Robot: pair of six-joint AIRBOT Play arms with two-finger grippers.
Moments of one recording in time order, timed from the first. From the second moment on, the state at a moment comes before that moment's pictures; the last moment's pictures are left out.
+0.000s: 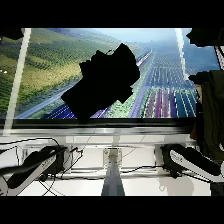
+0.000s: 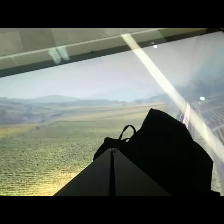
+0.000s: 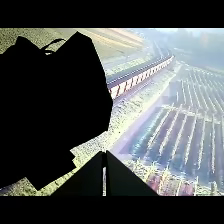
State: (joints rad) left arm 0.10 -0.98 1.52 0.91 -1.04 -1.03; right arm 0.05 -1.14 1.76 -1.36 1.42 1.45
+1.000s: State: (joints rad) left arm 0.10 -0.98 1.52 0.91 -1.04 -1.03; right arm 0.05 -1.14 1.76 -1.36 1.42 1.45
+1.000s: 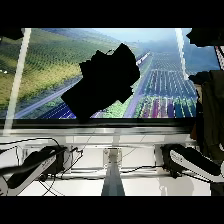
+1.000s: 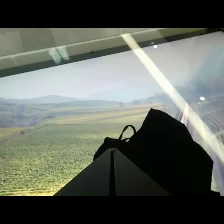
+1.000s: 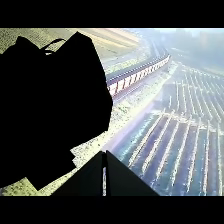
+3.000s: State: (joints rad) left arm 0.09 -0.98 1.52 0.87 -1.04 -1.03; right arm 0.94 -1.54 1.13 -1.26 0.50 0.71
